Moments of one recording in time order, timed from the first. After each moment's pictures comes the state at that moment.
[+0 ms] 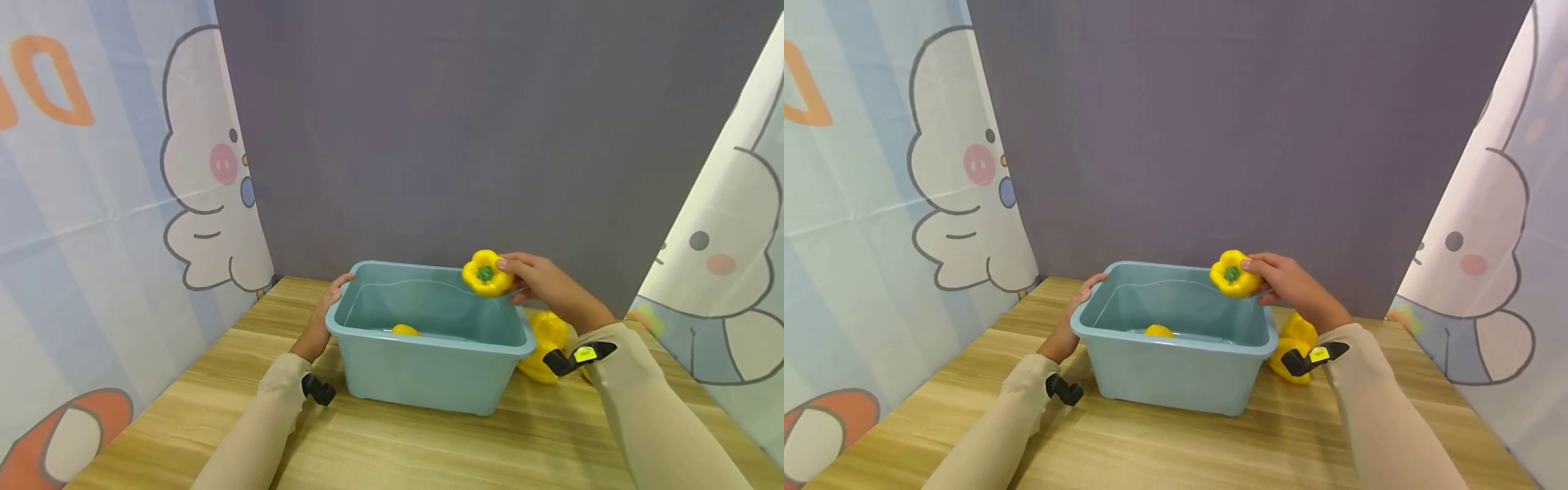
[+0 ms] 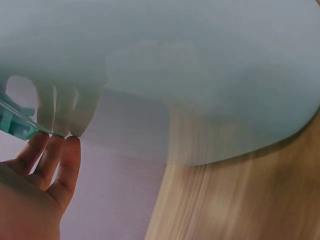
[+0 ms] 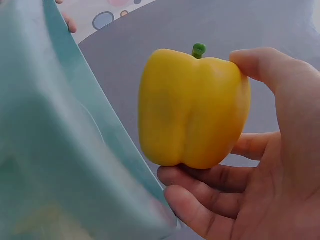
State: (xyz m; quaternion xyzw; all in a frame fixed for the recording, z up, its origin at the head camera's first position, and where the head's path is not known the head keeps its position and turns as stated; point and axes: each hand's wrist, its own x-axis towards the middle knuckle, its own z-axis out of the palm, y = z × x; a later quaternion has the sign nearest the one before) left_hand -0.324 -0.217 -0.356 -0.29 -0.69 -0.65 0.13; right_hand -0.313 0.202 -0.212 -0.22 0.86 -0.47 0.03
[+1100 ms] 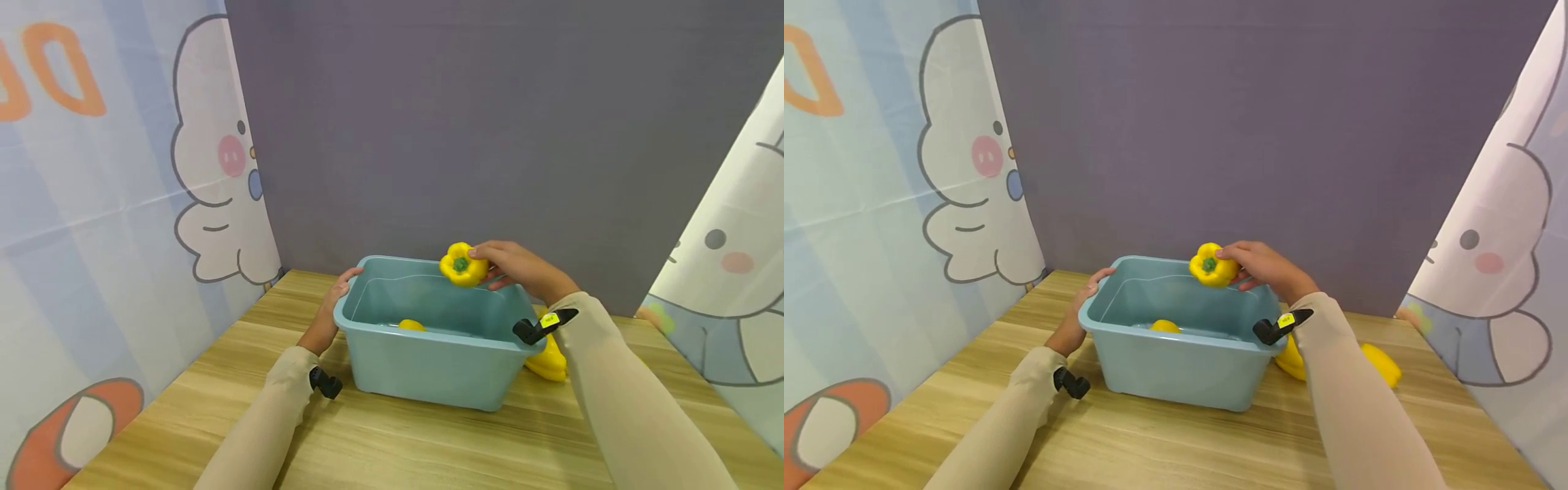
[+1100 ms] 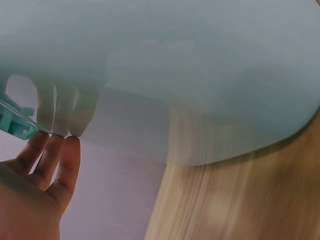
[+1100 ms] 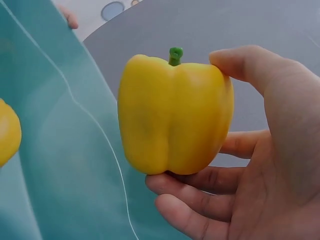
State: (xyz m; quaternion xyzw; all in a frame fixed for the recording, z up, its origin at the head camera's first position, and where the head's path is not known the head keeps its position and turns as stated) left_hand -0.326 -0.218 -0.353 -0.28 -0.69 -0.66 0.12; right_hand -0.349 0.149 -0.200 -0.20 0.88 -0.43 0.10
